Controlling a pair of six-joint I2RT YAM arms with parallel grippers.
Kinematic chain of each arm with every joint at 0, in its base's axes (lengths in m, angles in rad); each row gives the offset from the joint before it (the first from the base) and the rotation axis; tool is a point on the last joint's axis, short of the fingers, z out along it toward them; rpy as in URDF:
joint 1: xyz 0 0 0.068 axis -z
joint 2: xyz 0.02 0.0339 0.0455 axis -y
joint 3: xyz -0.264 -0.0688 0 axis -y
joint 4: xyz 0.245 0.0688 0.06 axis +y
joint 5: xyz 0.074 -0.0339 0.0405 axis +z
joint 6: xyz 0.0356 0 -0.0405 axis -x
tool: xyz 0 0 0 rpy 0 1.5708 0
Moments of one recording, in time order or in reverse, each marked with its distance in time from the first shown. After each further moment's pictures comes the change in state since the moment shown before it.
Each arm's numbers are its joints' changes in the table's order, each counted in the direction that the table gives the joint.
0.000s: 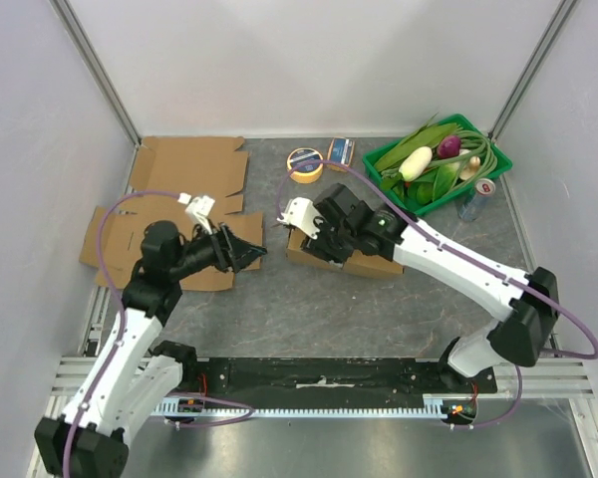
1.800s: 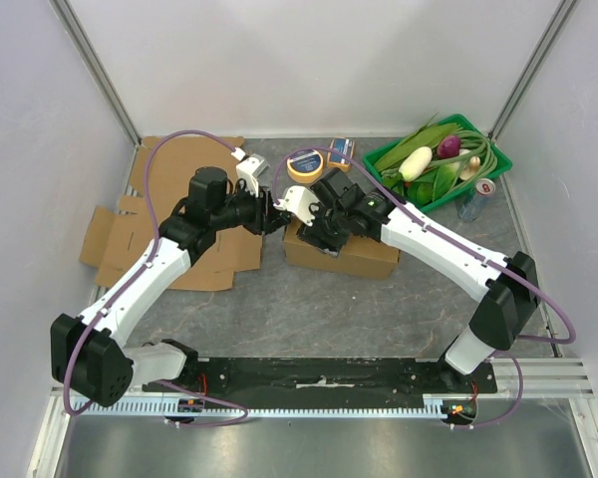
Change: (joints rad) left arm 0.233 -0.541 0.405 0.046 0.146 -0.393; right arm 0.094 -0.152 0.135 0.040 0.127 0.046
